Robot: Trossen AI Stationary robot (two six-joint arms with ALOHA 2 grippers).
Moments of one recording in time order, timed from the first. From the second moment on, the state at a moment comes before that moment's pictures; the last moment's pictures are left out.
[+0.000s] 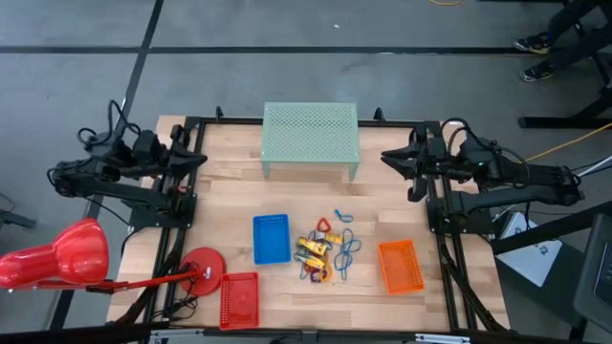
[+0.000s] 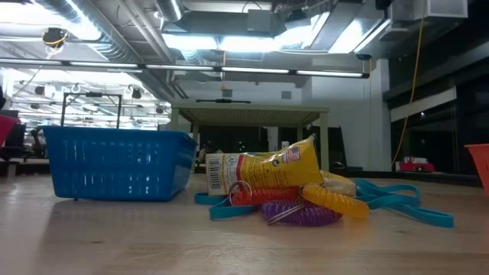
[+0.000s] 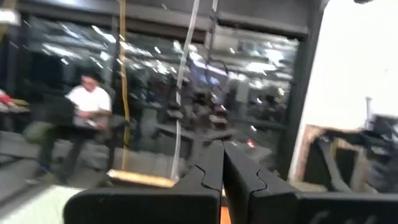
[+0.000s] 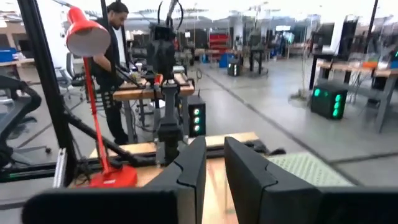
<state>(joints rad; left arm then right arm) 0.00 0.38 0.78 -0.18 -0.10 -0.13 0.00 0.67 0.78 -0.06 0.12 0.03</state>
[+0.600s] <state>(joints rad) -0.02 0.74 0.67 -0.14 -0.13 -0.14 0.03 0.68 0.78 0.02 0.08 -0.05</state>
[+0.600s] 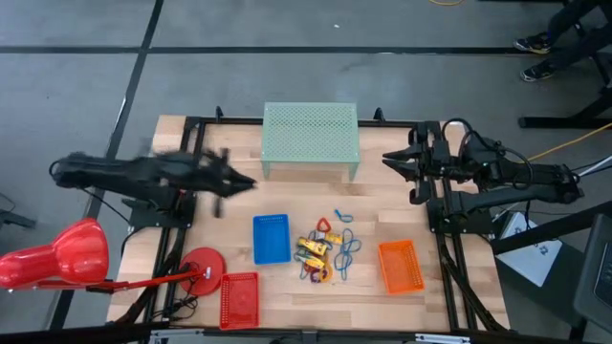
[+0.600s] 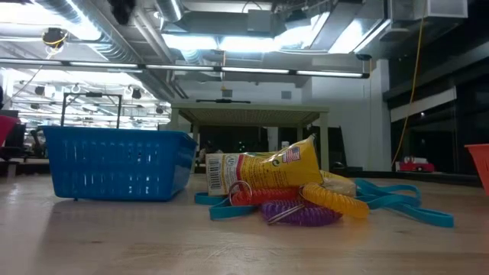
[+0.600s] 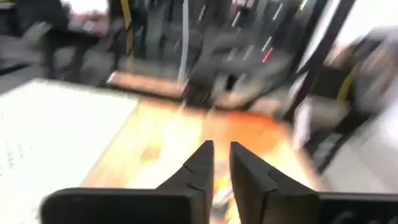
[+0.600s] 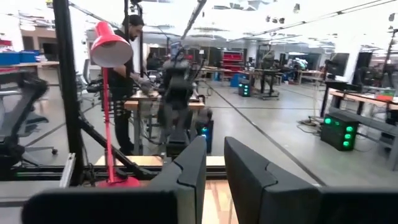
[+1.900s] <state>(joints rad) -0.04 1.96 1.39 -0.32 -0.01 0.29 0.06 0.70 0.78 -0.34 0.38 0.00</state>
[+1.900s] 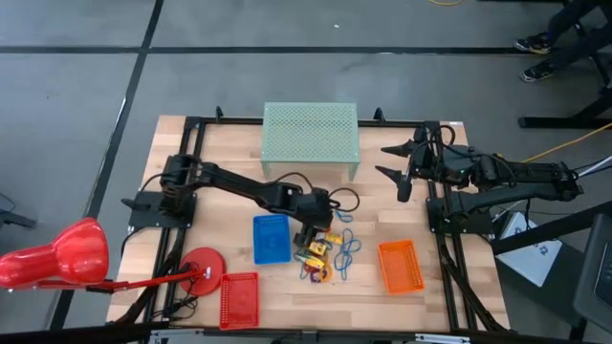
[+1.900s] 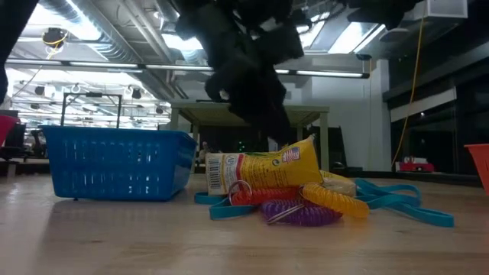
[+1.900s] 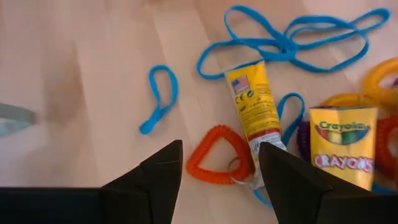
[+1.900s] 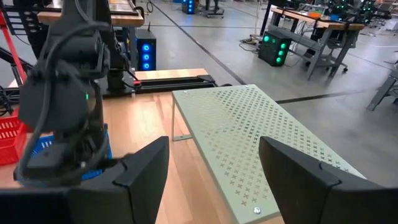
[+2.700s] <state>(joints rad) -0.05 2.01 1.43 -0.32 0.08 0.16 0.06 0.70 0.78 -0.34 0.37 0.01</state>
